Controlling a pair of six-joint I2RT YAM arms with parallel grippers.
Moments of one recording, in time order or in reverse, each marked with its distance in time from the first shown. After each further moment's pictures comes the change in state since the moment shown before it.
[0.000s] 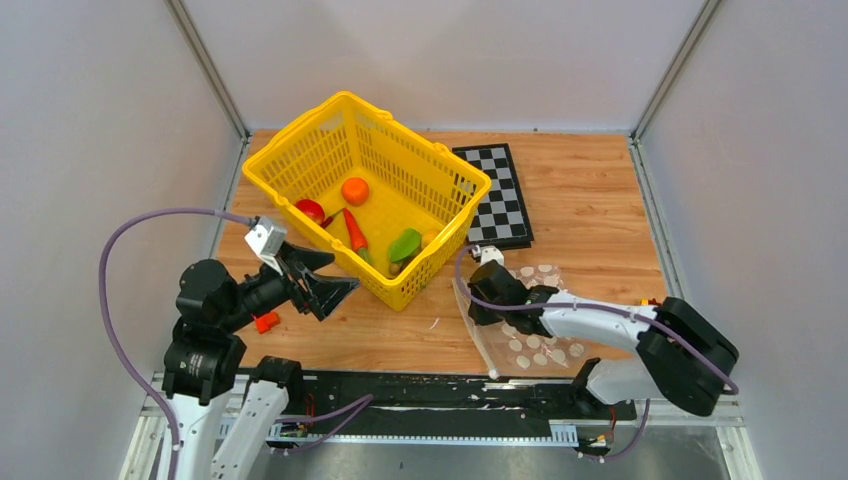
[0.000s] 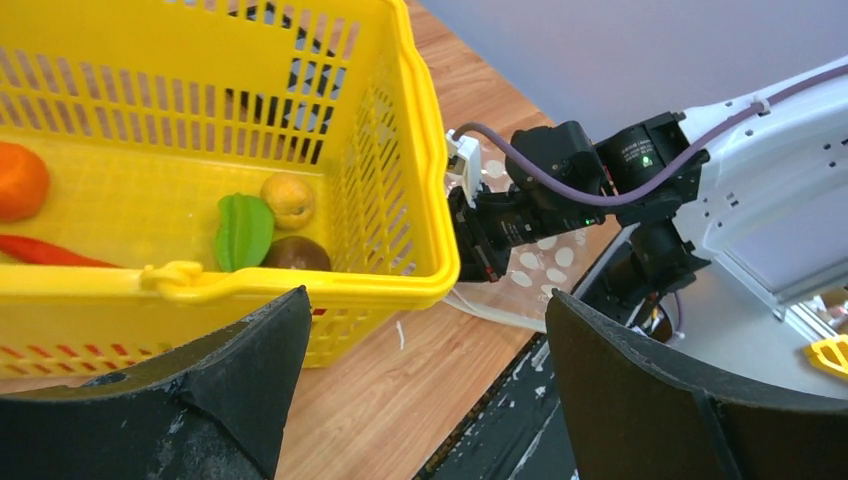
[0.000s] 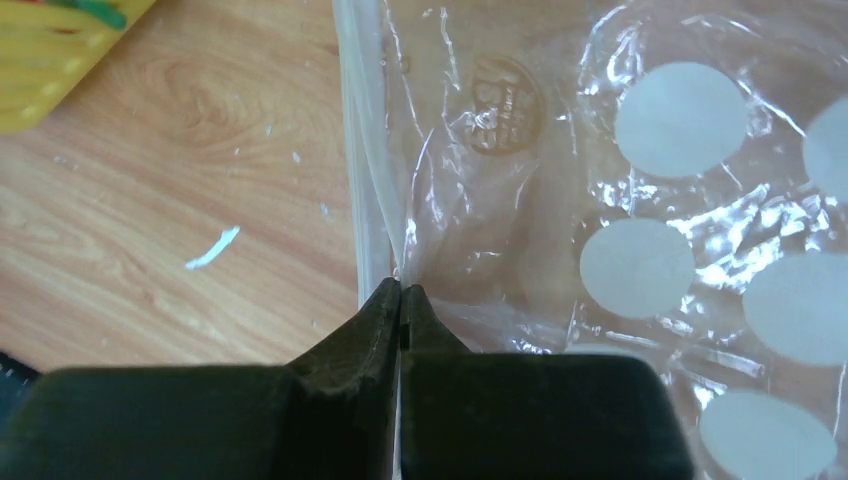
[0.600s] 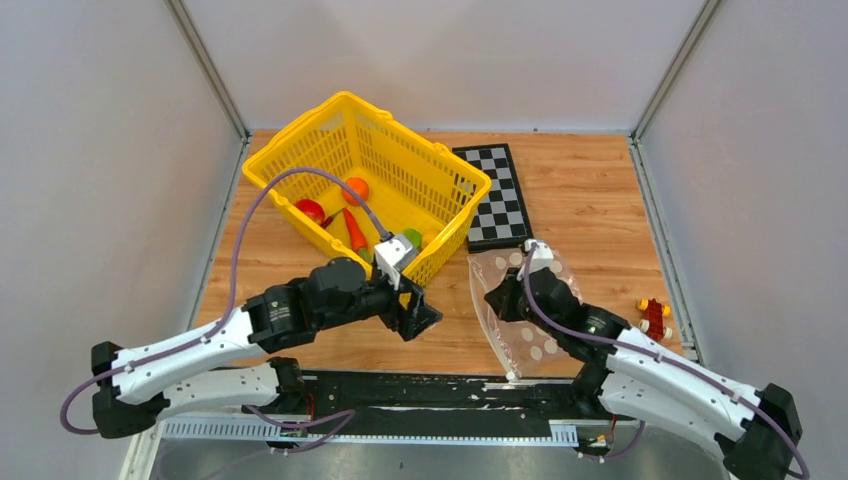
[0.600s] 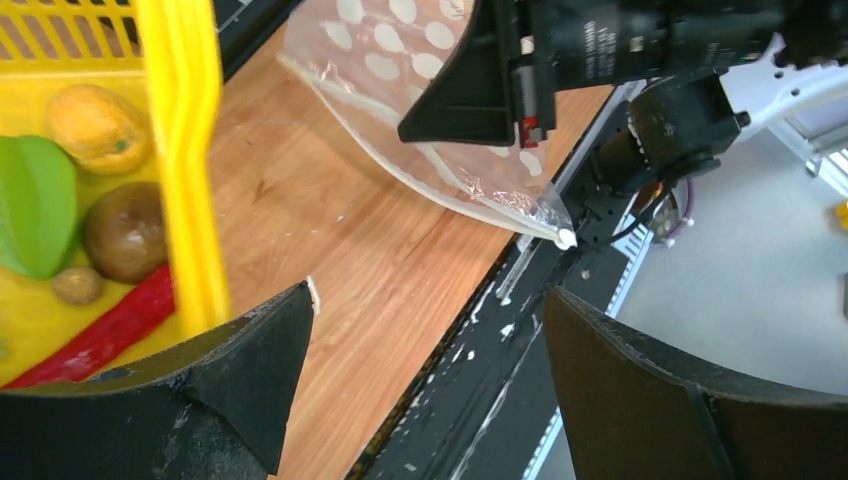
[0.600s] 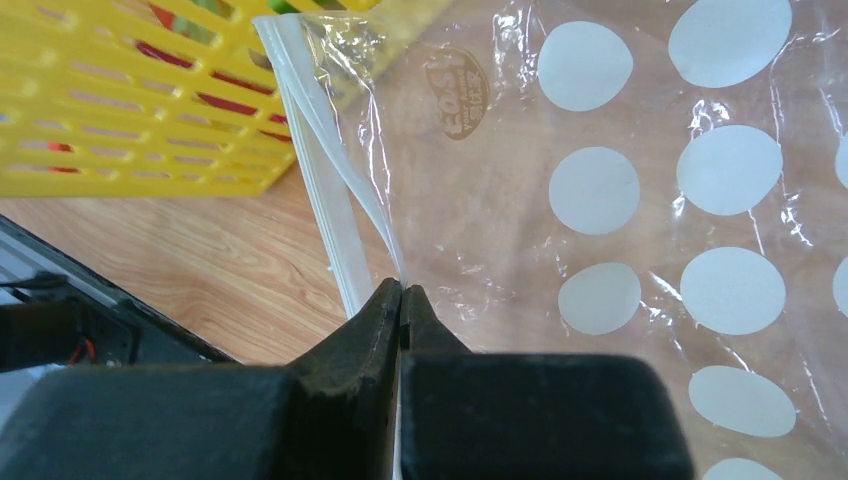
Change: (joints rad) left arm -0.990 0.401 -0.016 0.168 -0.735 -0.043; right arm -0.001 -0.568 -0.092 -0.156 0.064 0.113
